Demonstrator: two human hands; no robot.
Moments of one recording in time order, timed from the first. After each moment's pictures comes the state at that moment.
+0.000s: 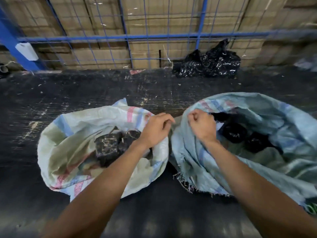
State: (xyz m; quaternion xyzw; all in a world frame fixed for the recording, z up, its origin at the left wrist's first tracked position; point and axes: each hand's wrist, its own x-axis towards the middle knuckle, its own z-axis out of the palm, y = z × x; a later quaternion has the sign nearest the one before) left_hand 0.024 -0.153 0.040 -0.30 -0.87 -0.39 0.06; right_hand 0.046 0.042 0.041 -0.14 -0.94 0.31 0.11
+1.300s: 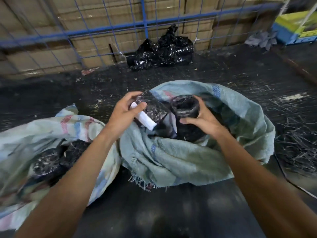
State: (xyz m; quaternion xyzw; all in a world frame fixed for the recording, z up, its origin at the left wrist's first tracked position) left_hand 0.013 -0.008 0.068 -0.16 -0.74 -0.64 -0.12; right_hand 0.101 0.265 0.034 -0.11 -0.79 0.60 0.01
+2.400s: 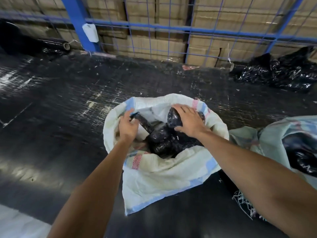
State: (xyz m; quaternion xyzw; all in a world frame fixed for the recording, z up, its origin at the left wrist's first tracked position) left_hand -0.019 -0.457 -0.020 0.23 -0.84 -0.48 0.08; right_hand -0.069 -0.206 -0.001 0.21 -0.97 0.12 -0.04
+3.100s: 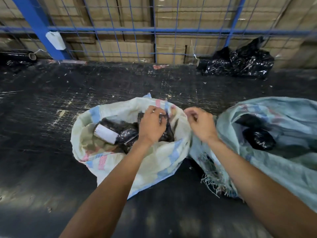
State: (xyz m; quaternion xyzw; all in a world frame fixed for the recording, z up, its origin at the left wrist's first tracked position) left_hand 0.005 -0.268 0.029 -0.09 -0.94 -0.32 0.11; right_hand 0.005 -0.063 0.018 0.04 -0.91 0.39 0.16
